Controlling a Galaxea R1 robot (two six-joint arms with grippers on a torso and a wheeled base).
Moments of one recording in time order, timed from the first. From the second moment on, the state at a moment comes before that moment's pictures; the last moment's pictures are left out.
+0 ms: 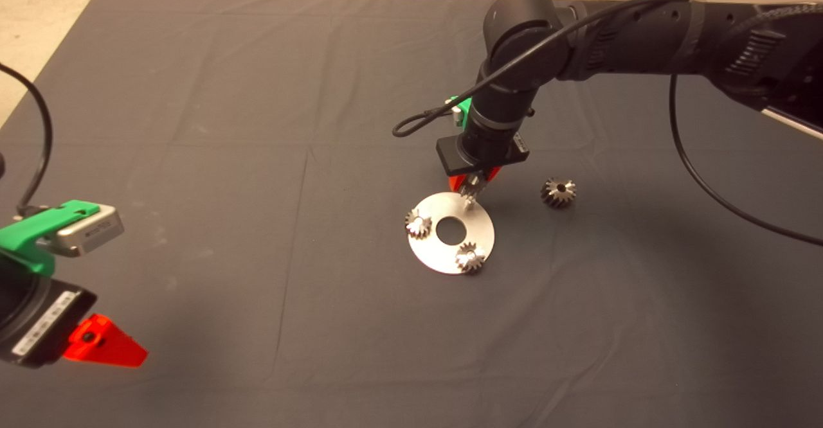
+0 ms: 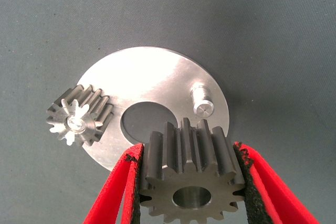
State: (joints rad) left arm -0.70 1.80 -0.52 -0.18 1.53 -1.05; right arm 0.46 2.84 -1.35 -0.15 -1.53 1.28
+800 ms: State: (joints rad) left arm -0.70 1.80 -0.51 -0.18 1.53 -1.05; right arm 0.37 2.82 -1.34 -0.16 -1.53 1.28
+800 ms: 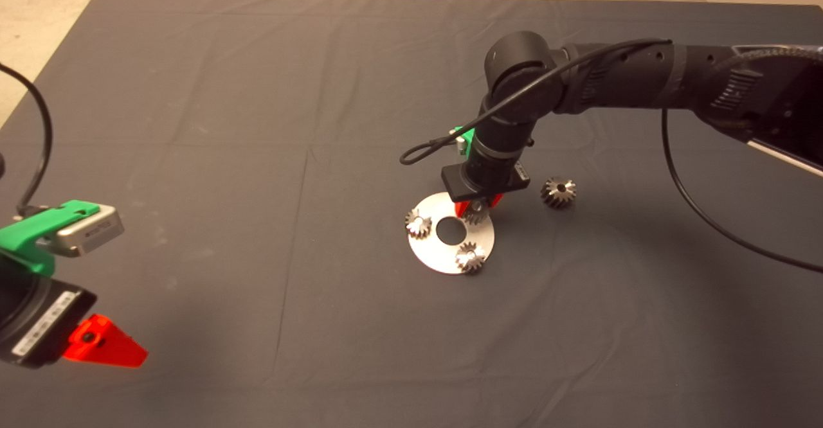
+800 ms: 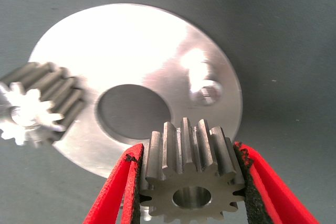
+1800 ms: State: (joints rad) left arm -0.70 1.80 -0.52 -0.18 1.53 -1.04; right arm 0.37 2.82 -1.38 -0.18 -1.53 1.24
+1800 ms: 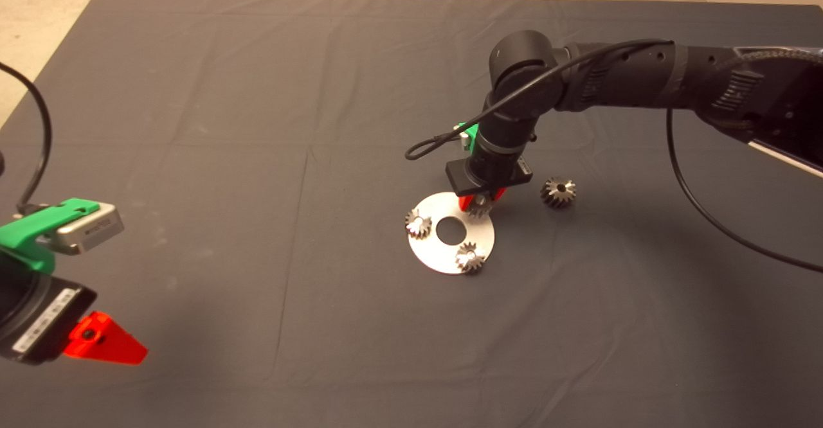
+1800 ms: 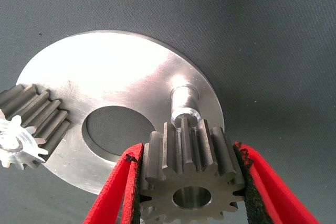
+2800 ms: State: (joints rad) left arm -0.70 1.80 -0.52 -0.18 1.53 -1.04; right arm 0.37 2.83 -1.41 -0.24 -1.53 1.20
